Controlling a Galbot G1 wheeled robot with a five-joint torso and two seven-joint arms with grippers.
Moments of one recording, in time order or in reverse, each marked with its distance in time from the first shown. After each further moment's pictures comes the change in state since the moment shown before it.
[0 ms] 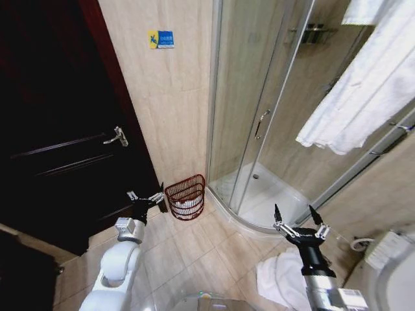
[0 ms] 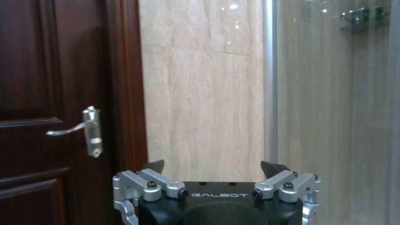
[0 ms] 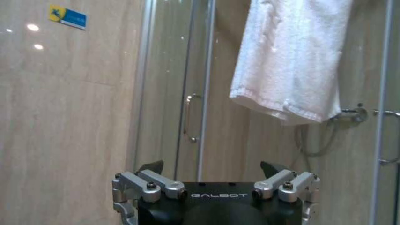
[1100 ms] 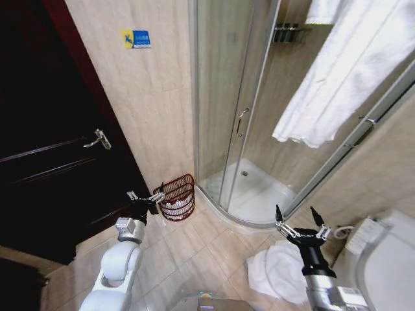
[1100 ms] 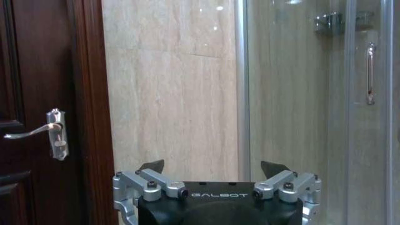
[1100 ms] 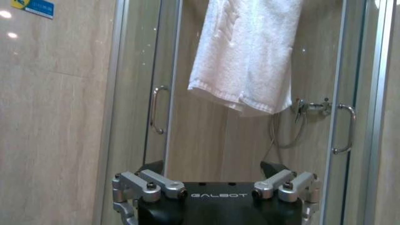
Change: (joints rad) left arm 0.000 0.000 0.000 0.000 0.000 0.000 0.000; right arm 0.001 -0.004 0.003 -0.001 -0.007 -0.025 0.023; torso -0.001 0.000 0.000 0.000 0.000
